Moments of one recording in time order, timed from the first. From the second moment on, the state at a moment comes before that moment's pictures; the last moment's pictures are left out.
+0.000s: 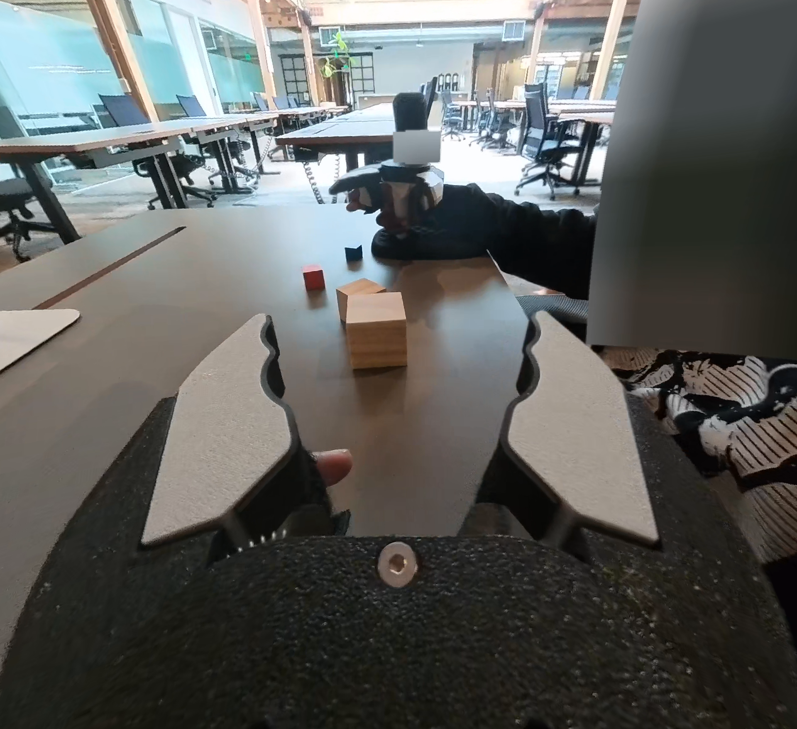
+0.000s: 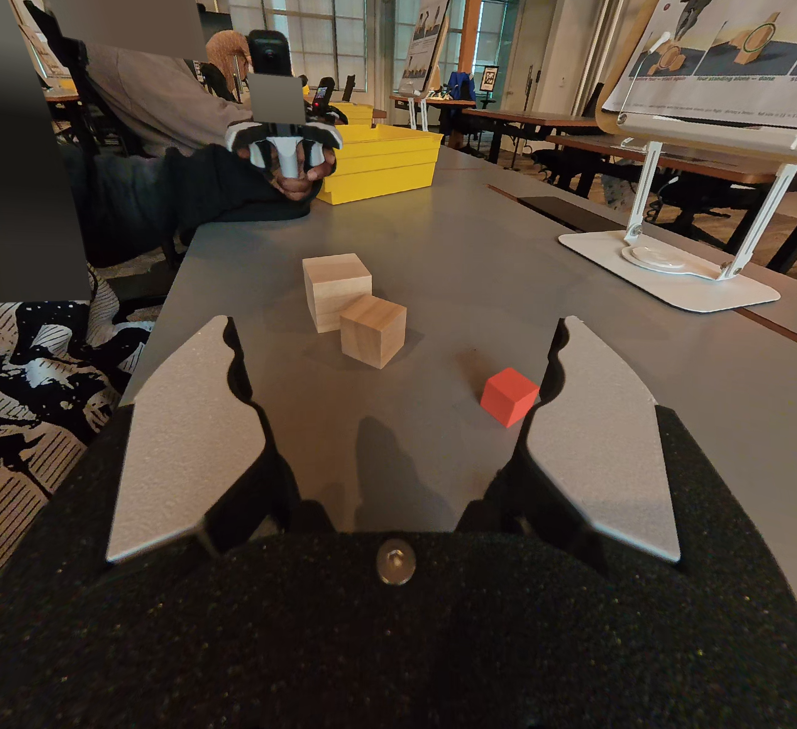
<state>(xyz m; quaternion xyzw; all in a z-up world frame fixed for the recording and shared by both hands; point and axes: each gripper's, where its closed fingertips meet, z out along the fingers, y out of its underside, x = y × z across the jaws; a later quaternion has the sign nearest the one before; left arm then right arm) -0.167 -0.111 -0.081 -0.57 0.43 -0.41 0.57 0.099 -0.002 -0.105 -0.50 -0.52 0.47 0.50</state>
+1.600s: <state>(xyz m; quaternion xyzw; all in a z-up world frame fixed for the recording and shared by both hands) -0.184 -0.109 -0.107 -0.56 0.42 -0.42 0.58 0.014 -0.030 -0.124 -0.48 -0.83 0.17 0.22</state>
